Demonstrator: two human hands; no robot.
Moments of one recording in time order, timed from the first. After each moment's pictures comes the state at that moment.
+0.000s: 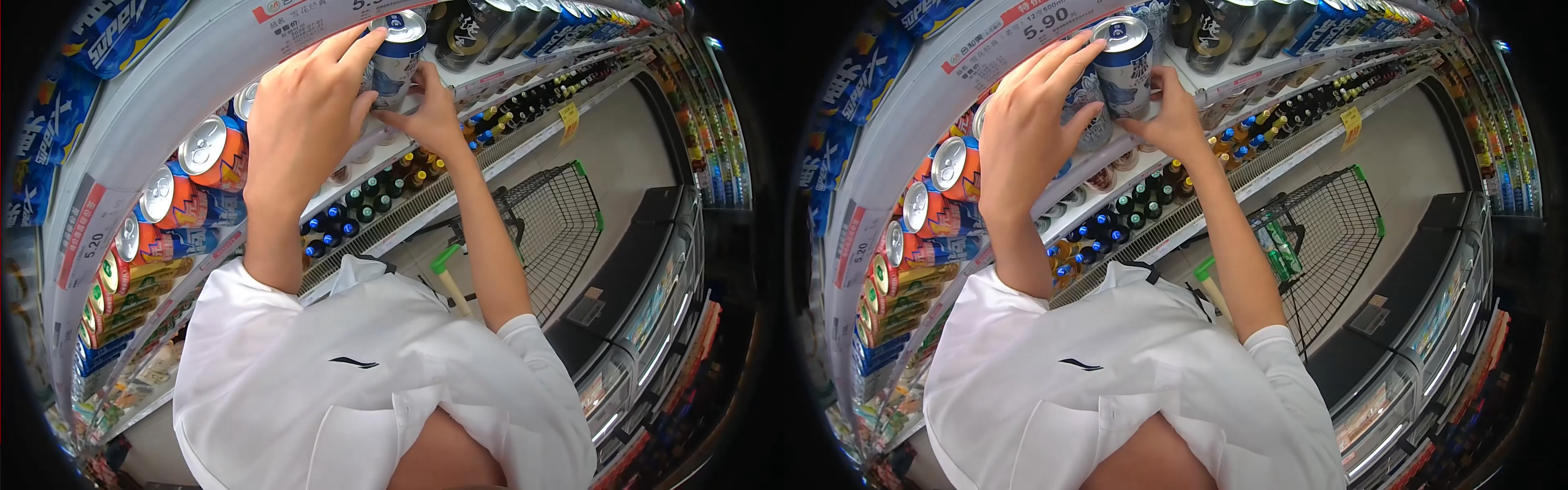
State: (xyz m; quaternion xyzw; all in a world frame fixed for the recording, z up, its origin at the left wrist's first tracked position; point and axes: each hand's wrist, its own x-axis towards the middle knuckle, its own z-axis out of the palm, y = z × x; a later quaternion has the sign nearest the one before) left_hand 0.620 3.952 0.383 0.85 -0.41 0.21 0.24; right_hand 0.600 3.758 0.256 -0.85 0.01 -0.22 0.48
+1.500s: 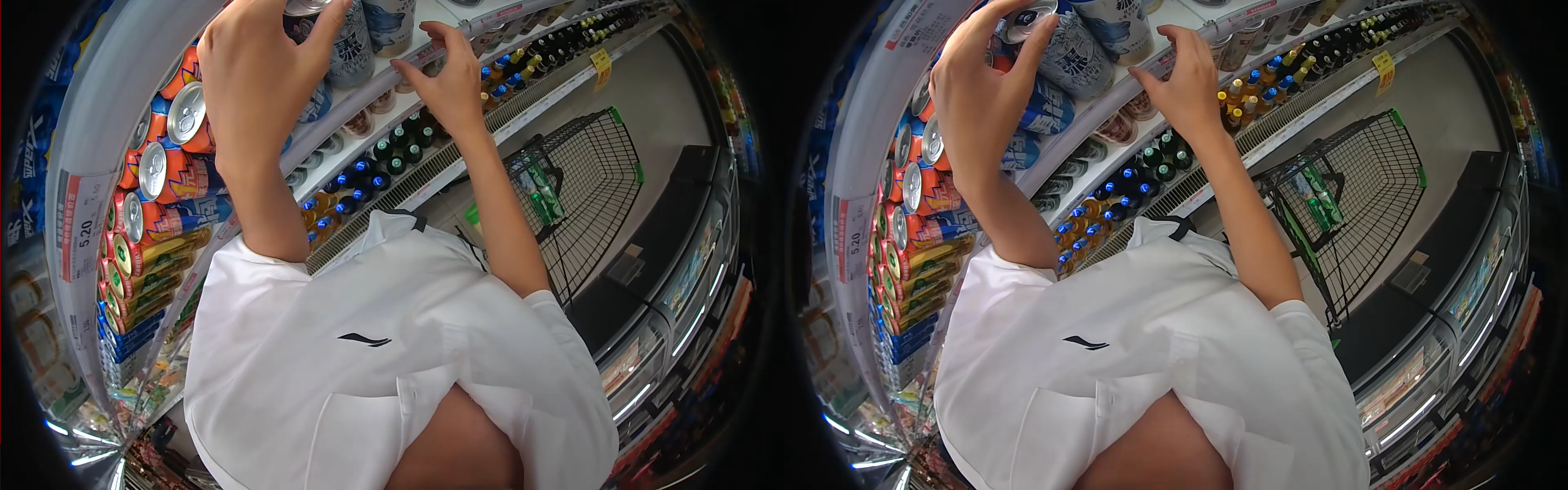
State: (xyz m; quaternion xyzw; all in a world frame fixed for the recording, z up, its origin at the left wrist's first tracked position) left_hand 0.611 3.954 0.387 0.84 -0.34 0.28 0.32; right_hand 0.561 3.782 0.230 -0.84 0.06 -0.39 0.36
